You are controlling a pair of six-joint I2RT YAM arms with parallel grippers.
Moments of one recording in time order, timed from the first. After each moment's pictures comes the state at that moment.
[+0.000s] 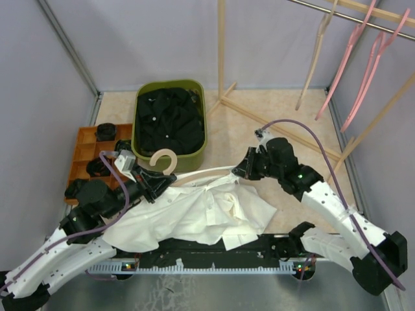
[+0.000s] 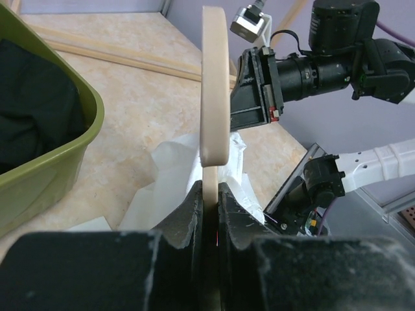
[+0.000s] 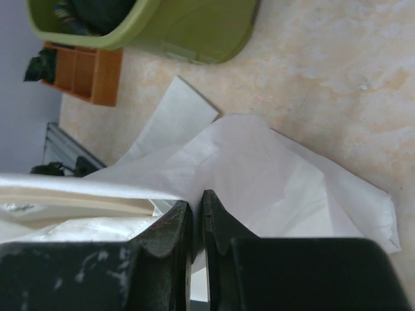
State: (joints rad) left arm -0.88 0.37 0.65 -0.22 0.00 -0.46; right arm 0.56 0.93 0.74 -0.37 -0.28 0.63
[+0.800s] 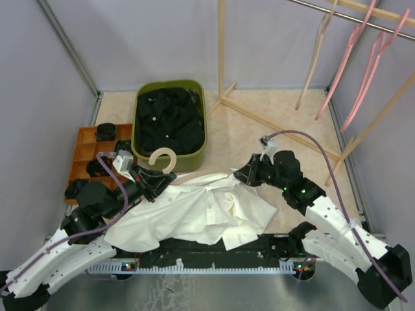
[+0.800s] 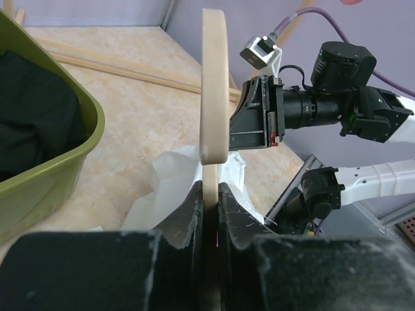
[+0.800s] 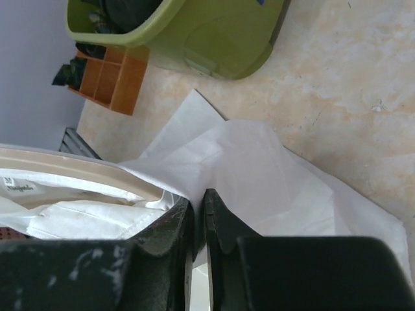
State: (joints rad) left arm -0.88 0.37 0.62 -0.16 -0.02 -0.48; right arm 0.57 0.78 0.54 -0.15 -0.30 0.67
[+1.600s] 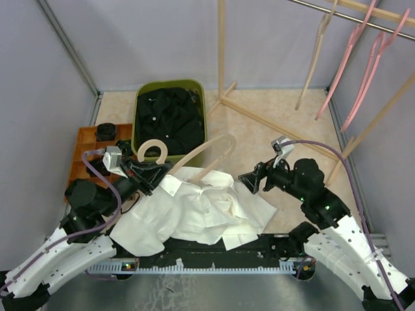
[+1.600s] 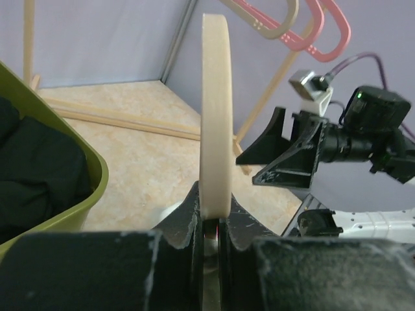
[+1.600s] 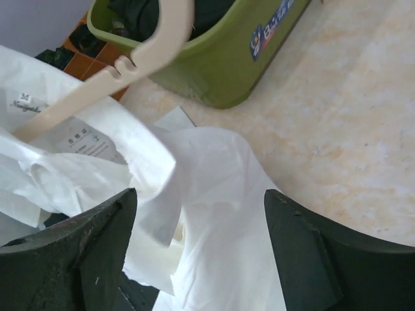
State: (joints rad) left arm -0.87 0.38 0.64 -0.02 -0.06 -0.46; right arm 0.58 0.57 0.63 -0.36 -0.24 0.37
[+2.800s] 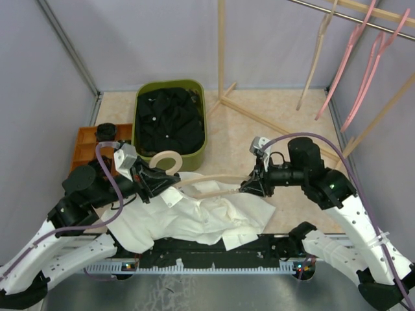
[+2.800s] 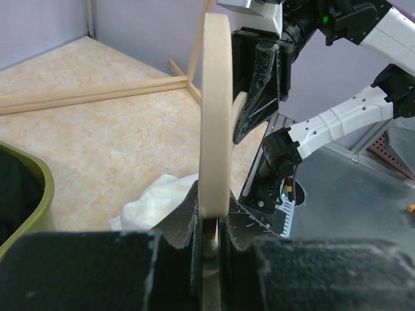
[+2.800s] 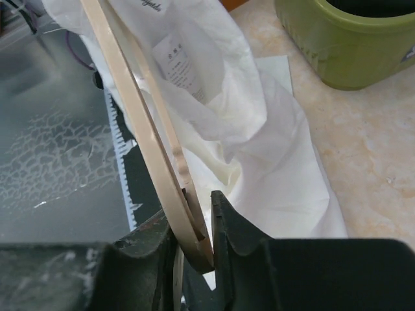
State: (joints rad) left arm -0.87 0.56 0.92 -0.29 0.30 -0.28; right arm 0.57 0.79 1.00 -0.77 -0.71 -0.10
